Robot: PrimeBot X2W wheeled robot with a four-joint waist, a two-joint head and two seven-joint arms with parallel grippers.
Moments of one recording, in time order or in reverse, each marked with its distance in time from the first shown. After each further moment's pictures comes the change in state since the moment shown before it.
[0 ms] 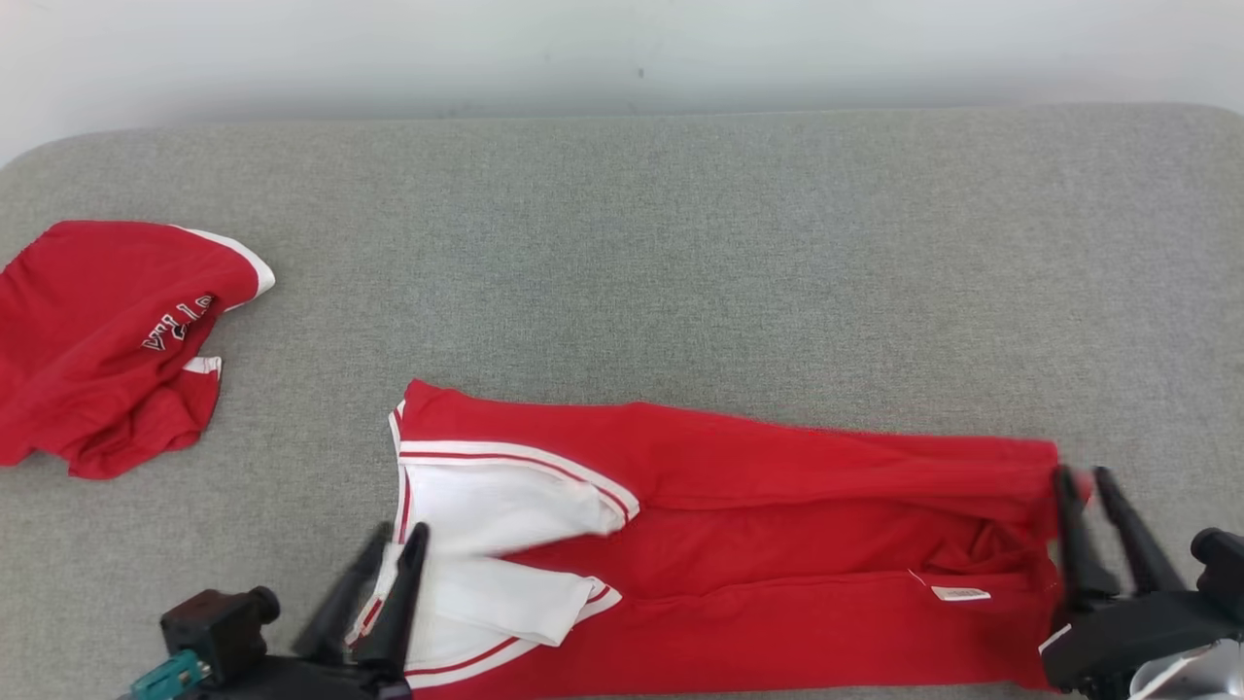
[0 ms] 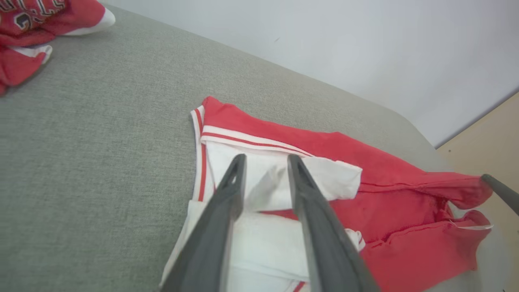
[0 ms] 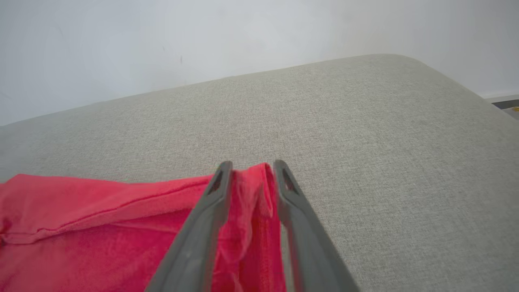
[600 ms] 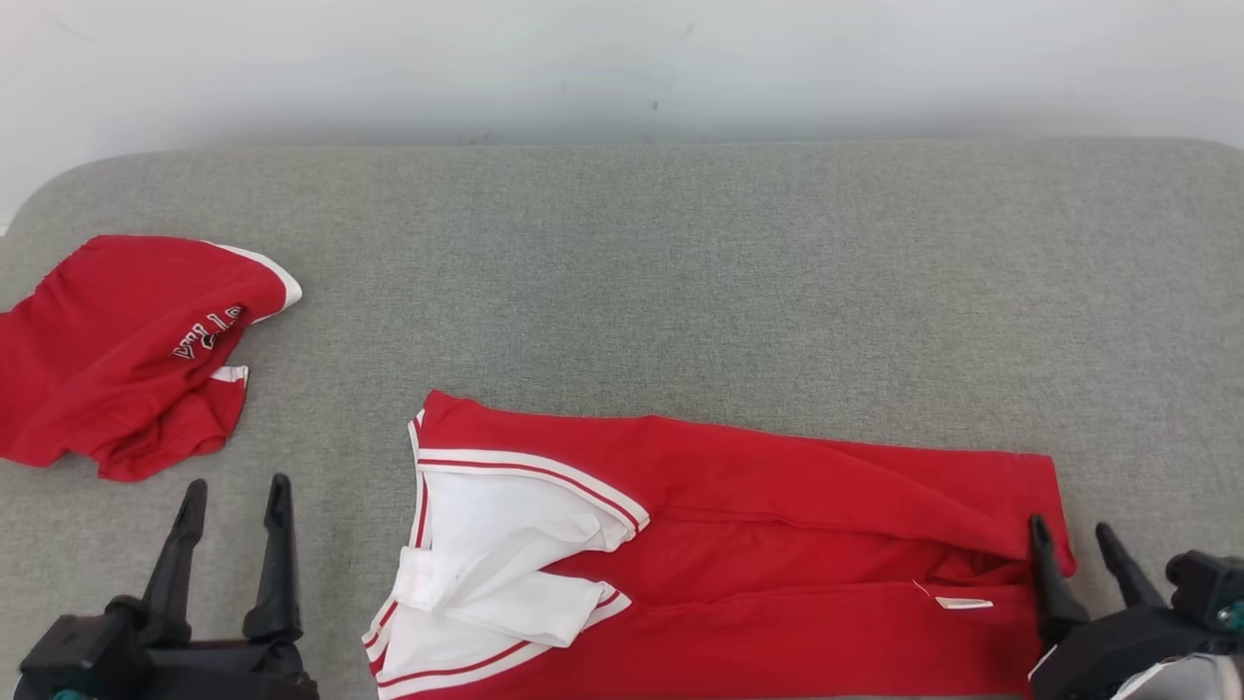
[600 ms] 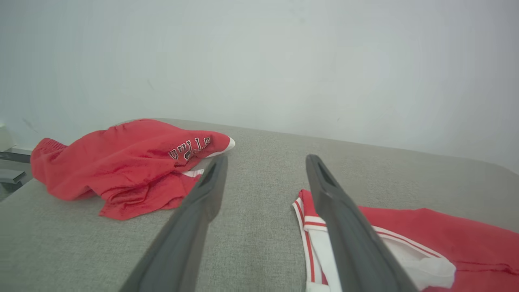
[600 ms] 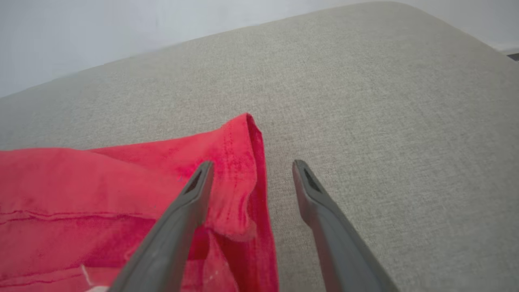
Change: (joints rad) left arm 0.113 -0.237 0.512 -0.047 0.508 -0.087 0.000; right arm -0.020 0.028 -0.034 0.137 -0.008 0.000 0.047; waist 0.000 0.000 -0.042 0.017
